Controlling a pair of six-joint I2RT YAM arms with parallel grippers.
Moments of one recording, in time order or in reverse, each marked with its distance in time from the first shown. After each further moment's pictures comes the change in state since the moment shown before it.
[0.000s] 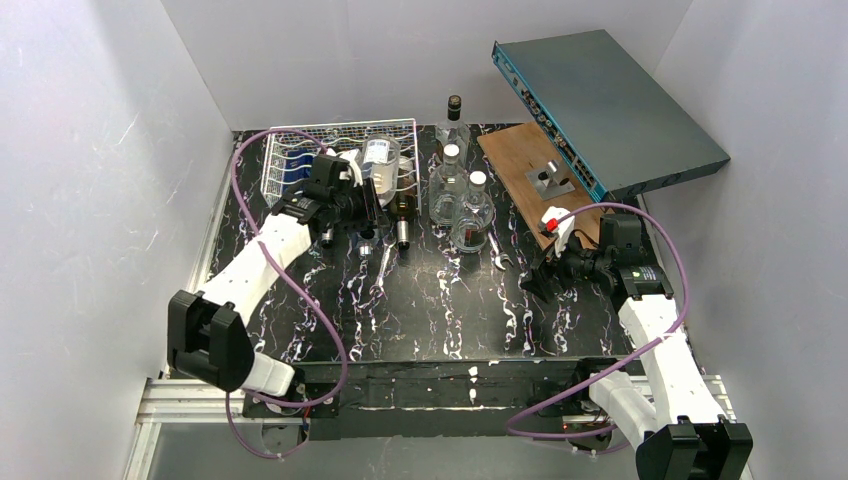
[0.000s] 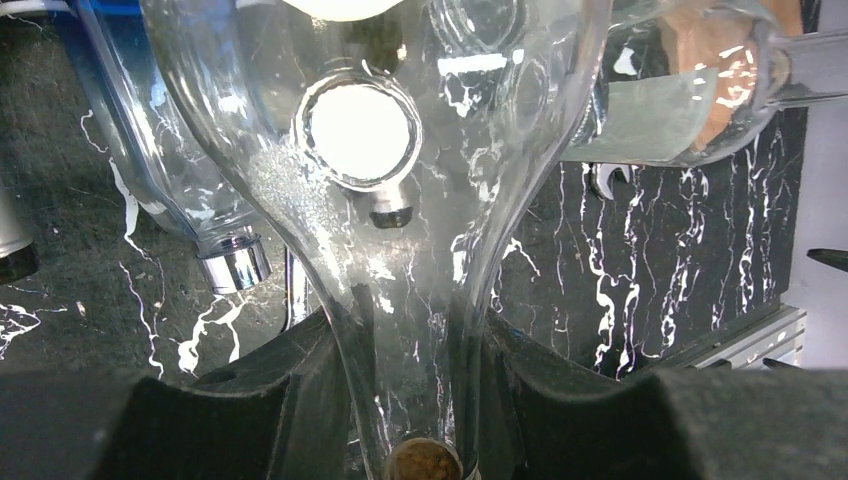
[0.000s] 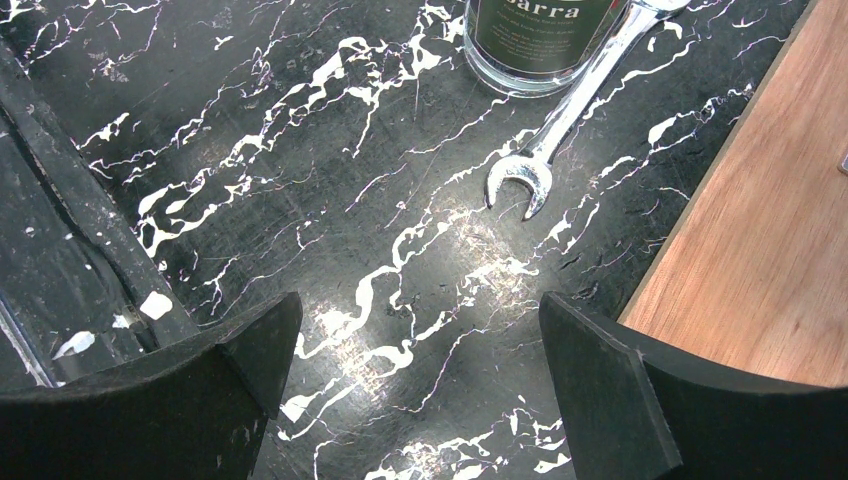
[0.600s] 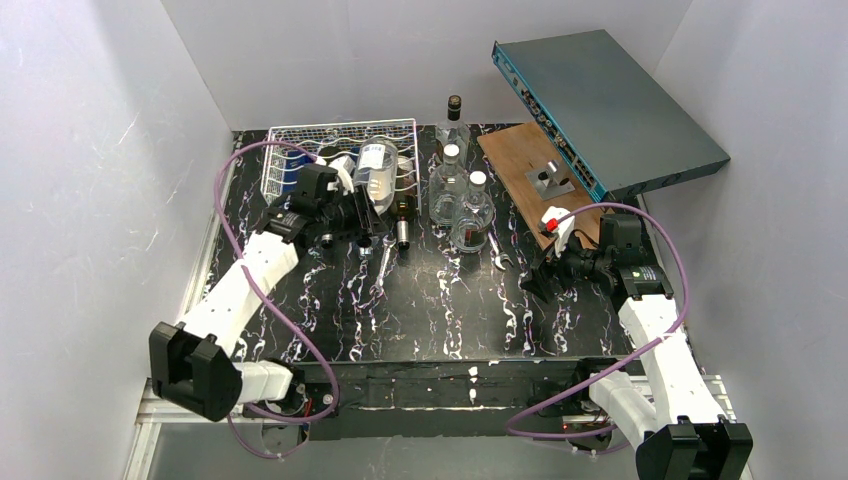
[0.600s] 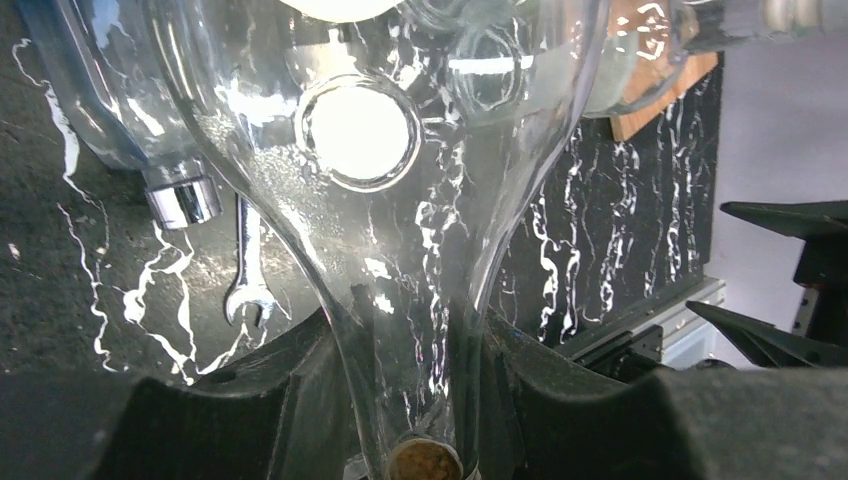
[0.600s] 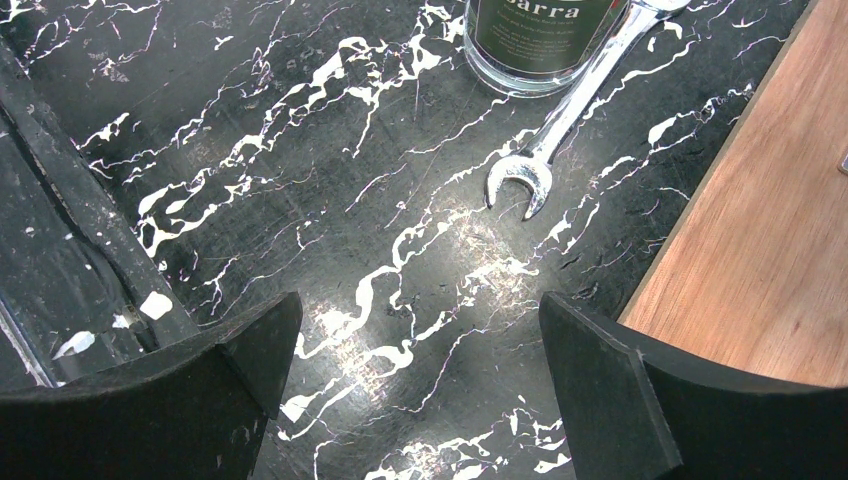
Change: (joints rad) left arm 0.002 -0.140 -0.066 -0.019 0.062 -0.075; right arm 0.000 0.000 0.000 0.000 0.000 0.000
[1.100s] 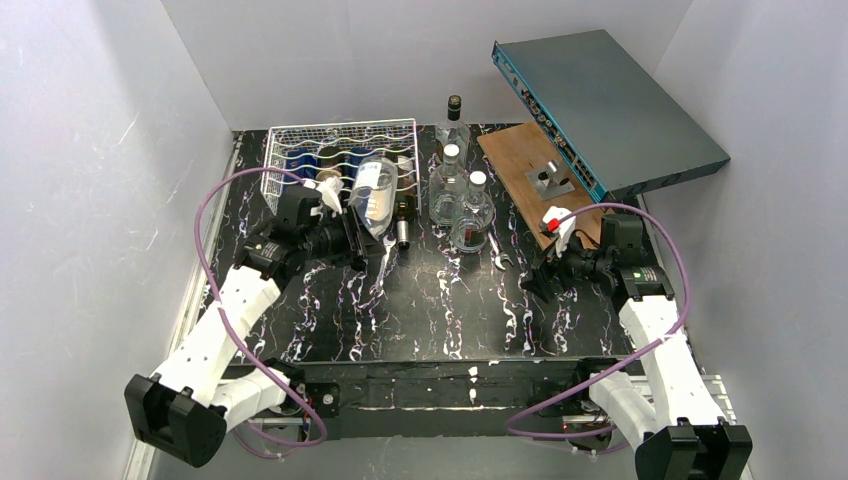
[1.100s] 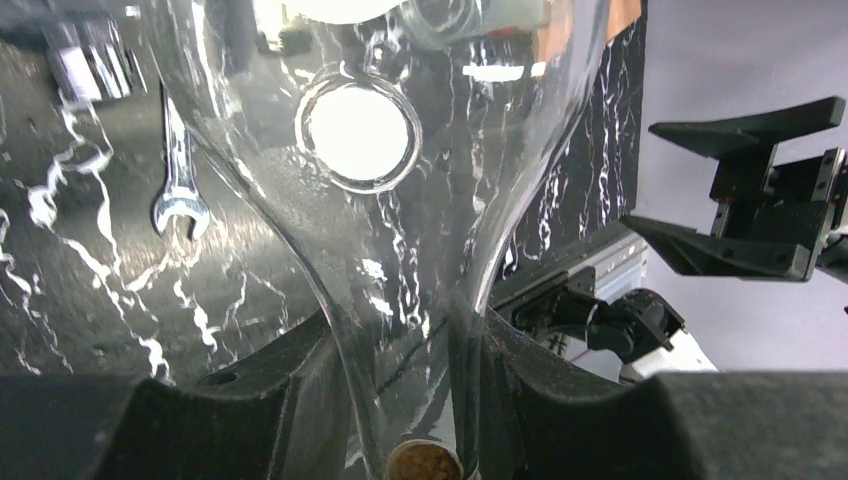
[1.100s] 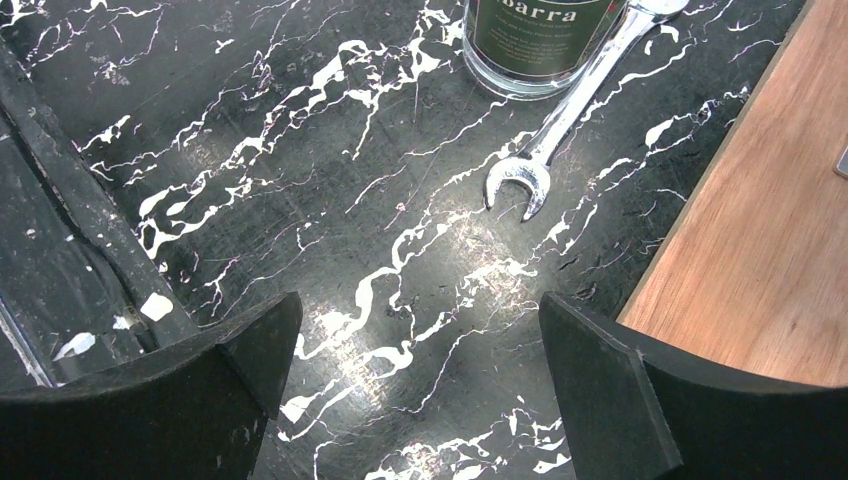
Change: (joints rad) left arm -0.008 -0.216 -0.104 -0.062 0.106 -0.107; right arm -0.003 -0.004 0.000 0.000 -0.006 0.000
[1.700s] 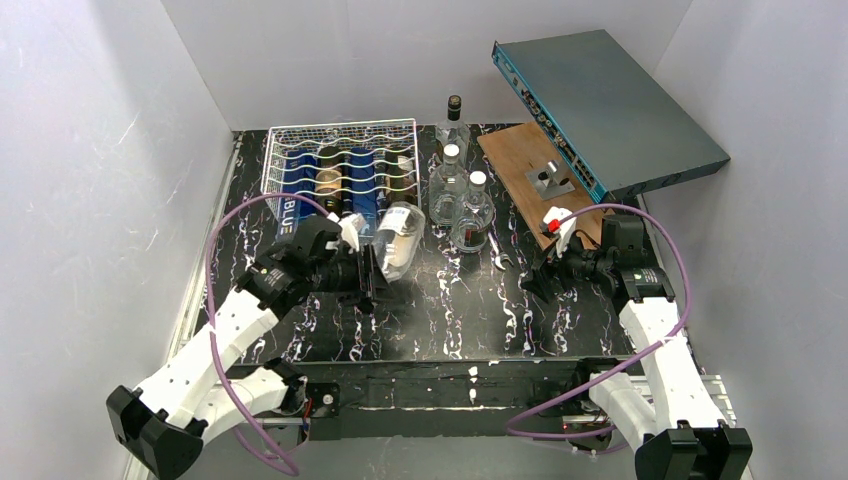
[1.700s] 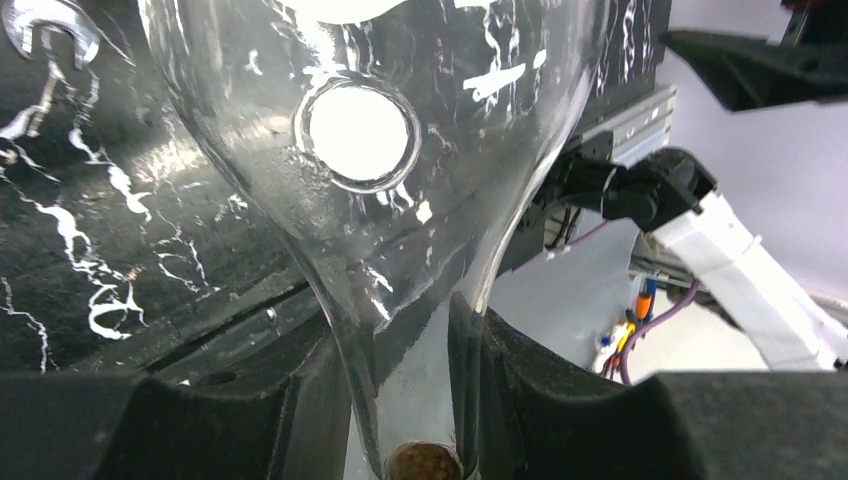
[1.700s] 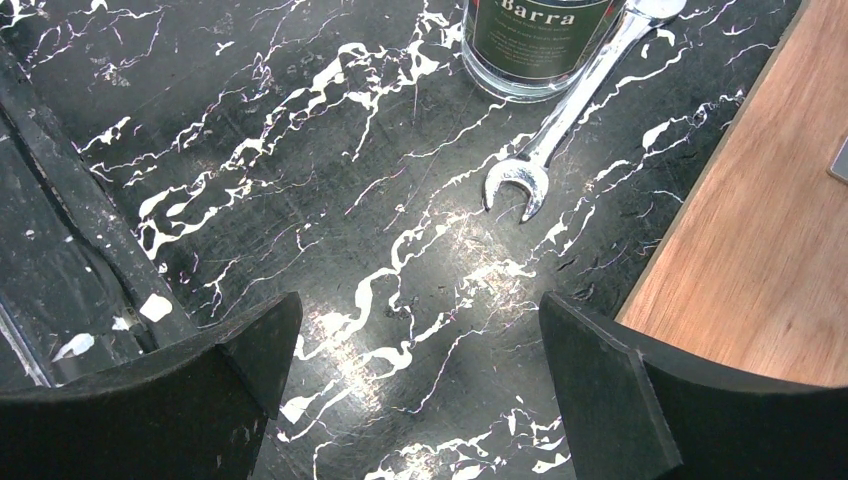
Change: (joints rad) left arm -0.188 -0.135 -0.092 -0.161 0.023 -0.063; right arm -0.004 -0.011 -0.002 0.000 -0.001 0.000
